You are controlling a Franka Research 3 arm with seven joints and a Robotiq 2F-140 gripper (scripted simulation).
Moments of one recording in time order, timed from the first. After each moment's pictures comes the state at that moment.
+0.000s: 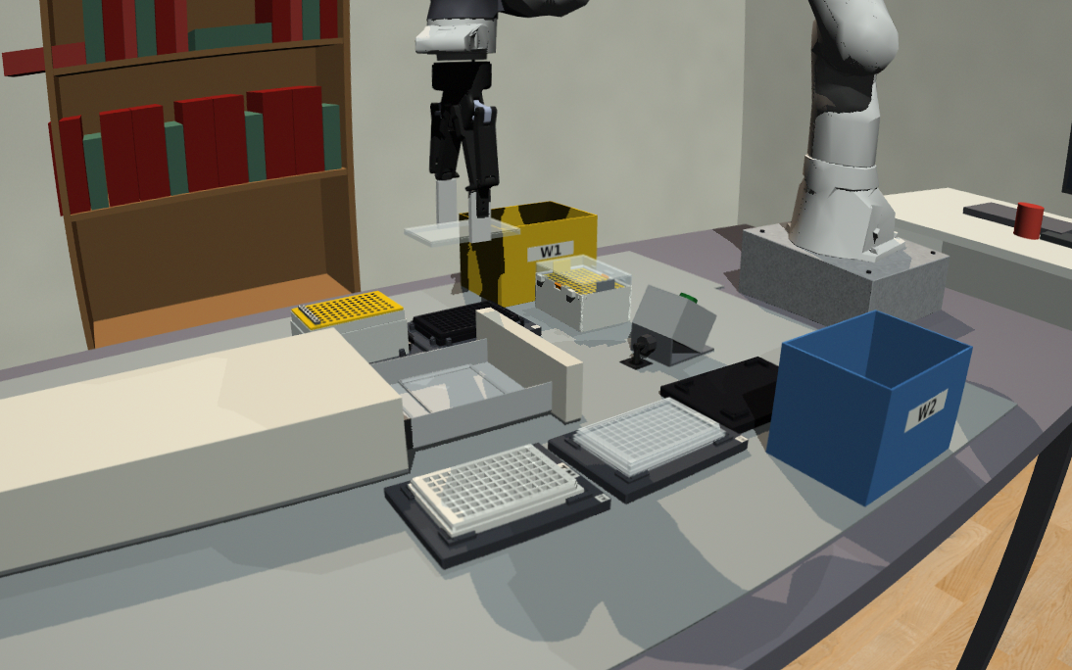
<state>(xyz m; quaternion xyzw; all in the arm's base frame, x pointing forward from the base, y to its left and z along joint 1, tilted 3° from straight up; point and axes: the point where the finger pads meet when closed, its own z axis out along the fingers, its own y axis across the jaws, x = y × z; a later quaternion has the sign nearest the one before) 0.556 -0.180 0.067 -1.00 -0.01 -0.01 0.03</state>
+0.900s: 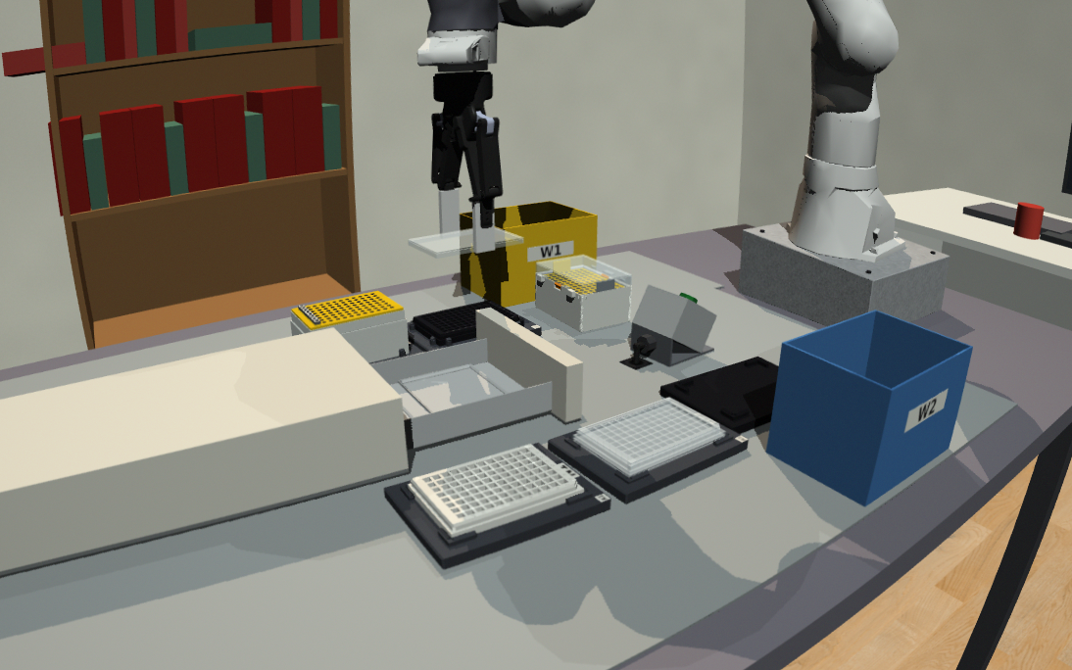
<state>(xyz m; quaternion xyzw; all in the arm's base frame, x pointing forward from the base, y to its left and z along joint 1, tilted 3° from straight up) 0.550 -0.182 0.052 -1.00 -0.02 0.00 0.03</state>
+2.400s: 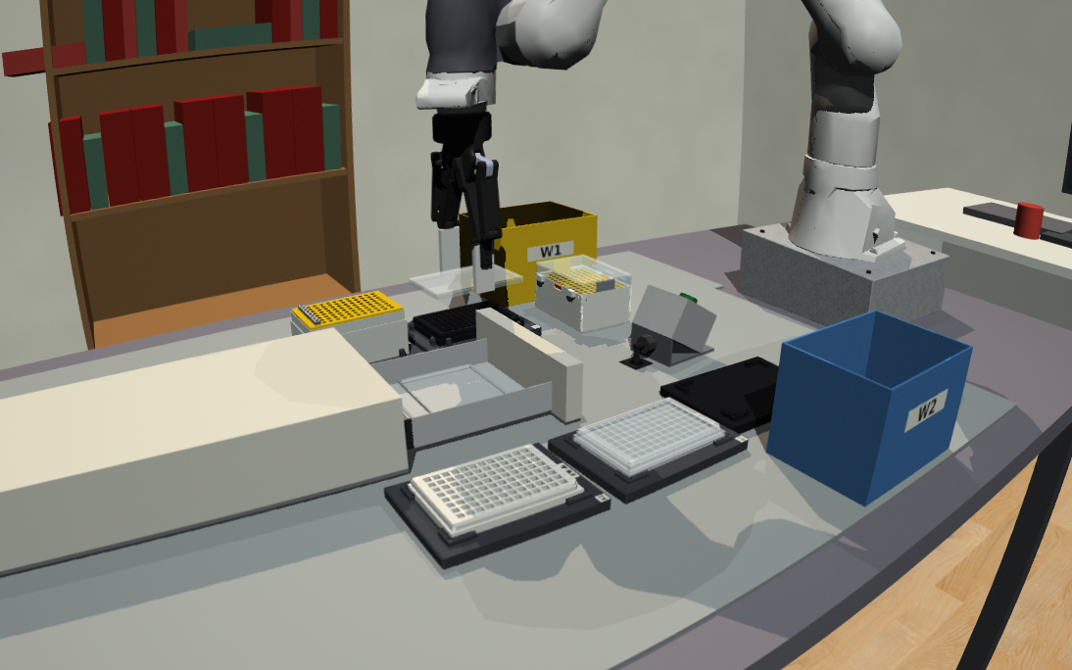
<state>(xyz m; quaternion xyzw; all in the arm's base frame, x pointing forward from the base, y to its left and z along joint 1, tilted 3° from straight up) 0.553 -0.178 -0.001 -1.00 -0.02 0.00 0.03</state>
